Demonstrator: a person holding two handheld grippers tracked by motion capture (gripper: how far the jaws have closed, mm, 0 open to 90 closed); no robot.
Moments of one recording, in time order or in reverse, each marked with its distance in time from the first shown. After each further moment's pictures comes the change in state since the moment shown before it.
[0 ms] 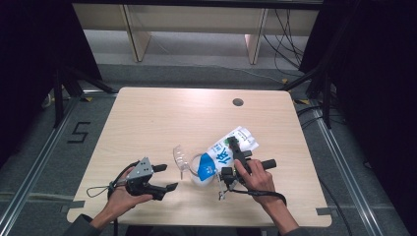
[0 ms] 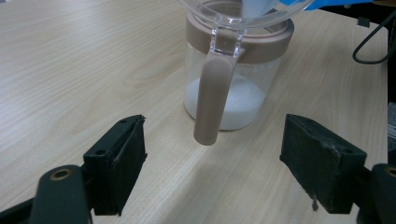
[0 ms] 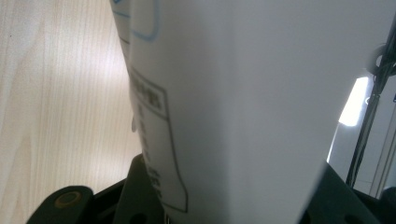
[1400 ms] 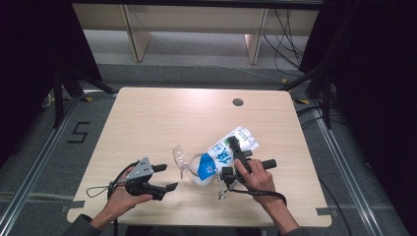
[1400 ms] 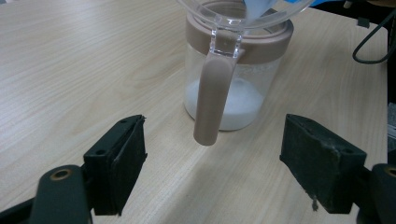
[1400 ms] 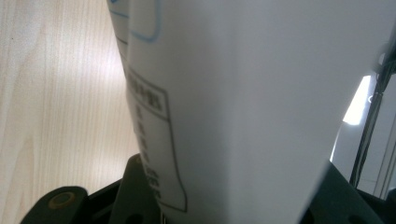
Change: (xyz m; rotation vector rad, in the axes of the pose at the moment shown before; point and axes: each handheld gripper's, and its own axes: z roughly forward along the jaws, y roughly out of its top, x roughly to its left) left arm 0.000 0.000 -0.001 0.001 0.006 -0.003; right arm -0.002 -0.001 0.001 -0.017 -0.001 -0.018
